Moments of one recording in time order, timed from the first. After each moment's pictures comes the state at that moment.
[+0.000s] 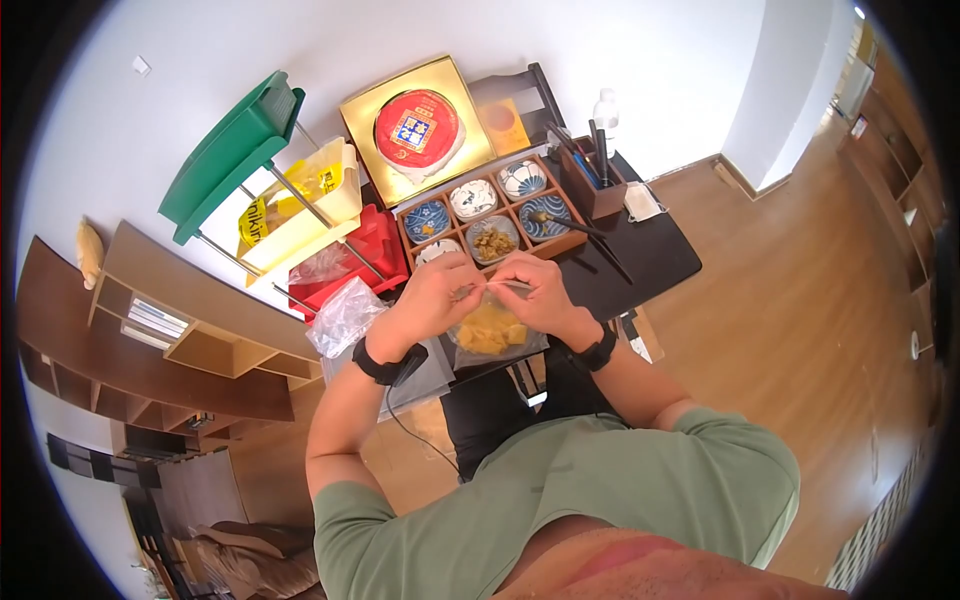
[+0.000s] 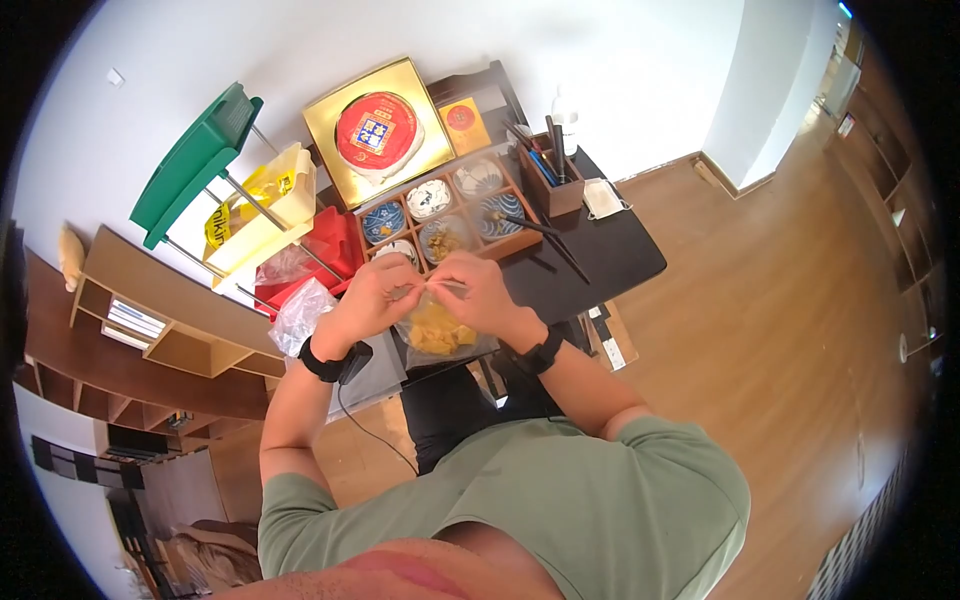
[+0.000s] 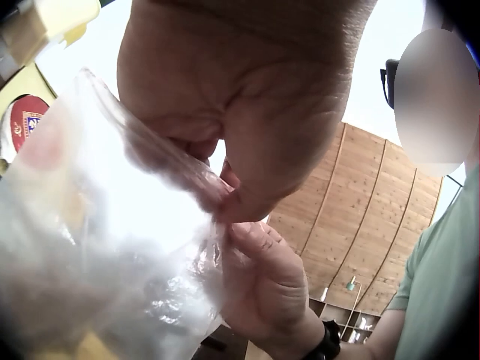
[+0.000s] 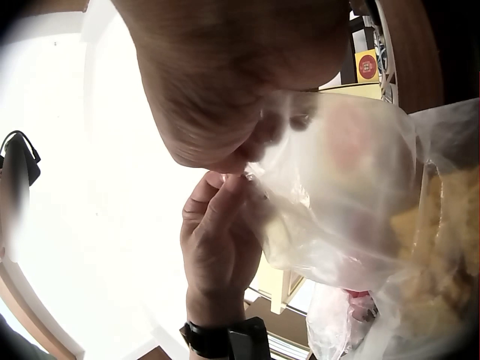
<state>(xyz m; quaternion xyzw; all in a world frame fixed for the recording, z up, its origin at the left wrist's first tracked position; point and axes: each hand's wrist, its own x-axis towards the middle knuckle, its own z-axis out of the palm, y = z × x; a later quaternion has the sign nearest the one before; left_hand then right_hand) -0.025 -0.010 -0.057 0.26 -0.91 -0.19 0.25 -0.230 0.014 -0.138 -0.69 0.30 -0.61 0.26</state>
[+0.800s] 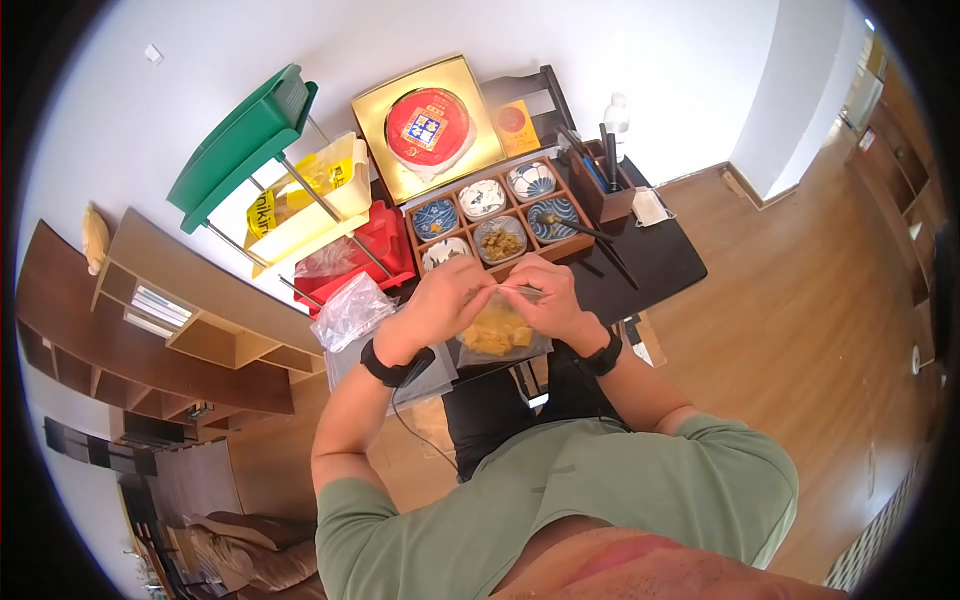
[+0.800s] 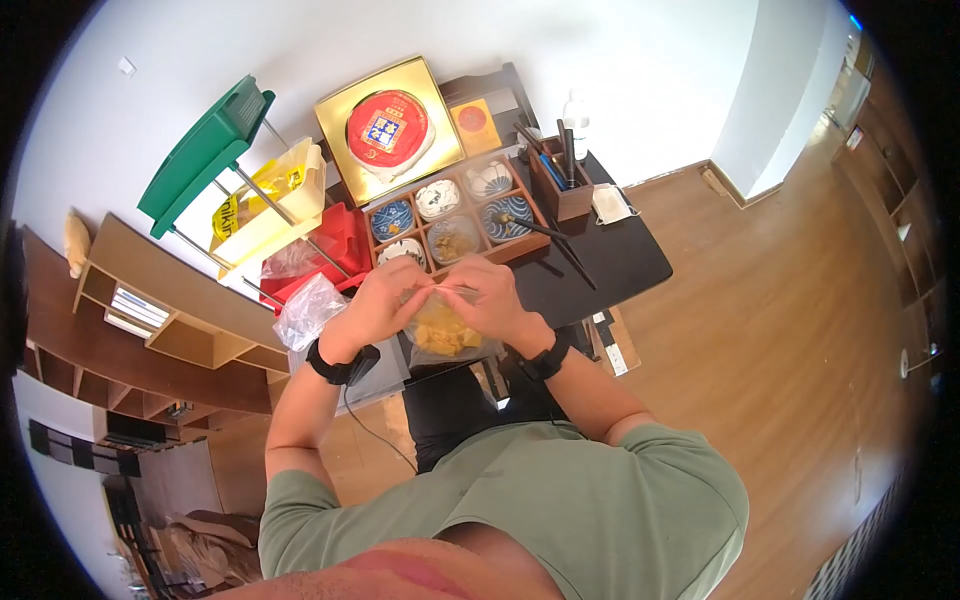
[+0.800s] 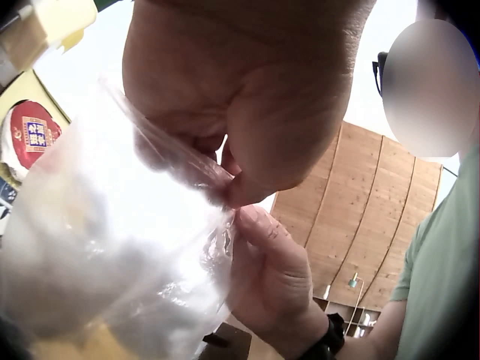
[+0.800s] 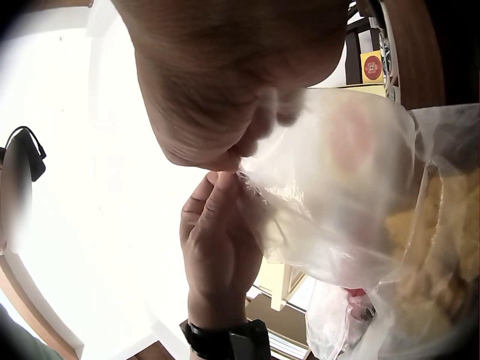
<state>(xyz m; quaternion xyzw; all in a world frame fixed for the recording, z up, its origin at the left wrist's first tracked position) -0.027 -0.001 -0.061 0.26 -0.91 -0.15 0.28 -0.233 0.017 -0.135 -0.71 0.28 -0.62 0.19</state>
